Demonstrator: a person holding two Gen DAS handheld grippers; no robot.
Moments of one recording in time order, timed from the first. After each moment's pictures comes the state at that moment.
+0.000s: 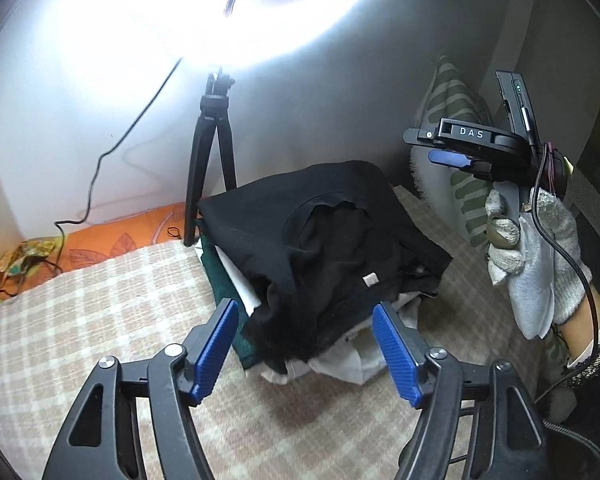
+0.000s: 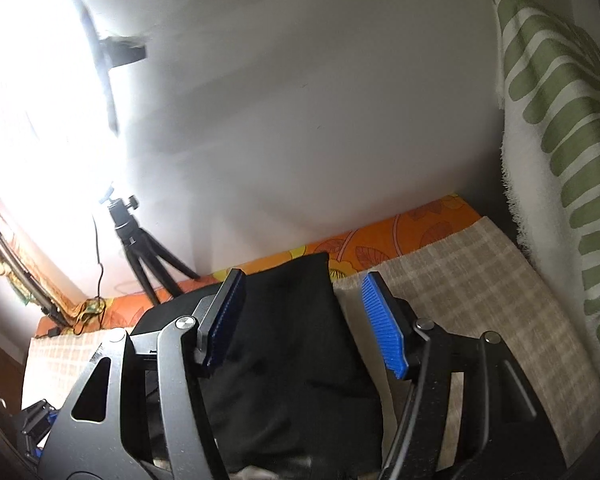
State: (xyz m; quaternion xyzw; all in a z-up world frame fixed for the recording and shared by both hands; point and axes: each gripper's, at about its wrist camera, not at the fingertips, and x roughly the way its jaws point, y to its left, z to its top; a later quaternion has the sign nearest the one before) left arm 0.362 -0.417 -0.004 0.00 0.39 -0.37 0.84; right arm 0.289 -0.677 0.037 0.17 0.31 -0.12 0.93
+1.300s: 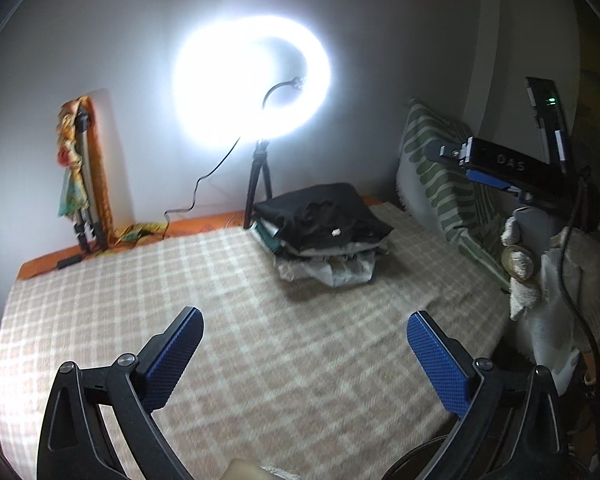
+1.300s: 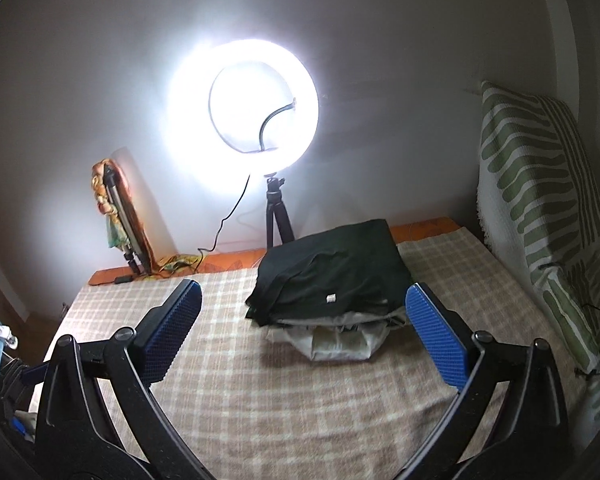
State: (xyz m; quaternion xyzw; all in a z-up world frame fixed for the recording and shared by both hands) left arm 0.138 -0.278 0.081 0.01 0.32 -0.32 0.89; right arm 0.060 -0.465 0.137 0.10 0.24 -0.10 0.96
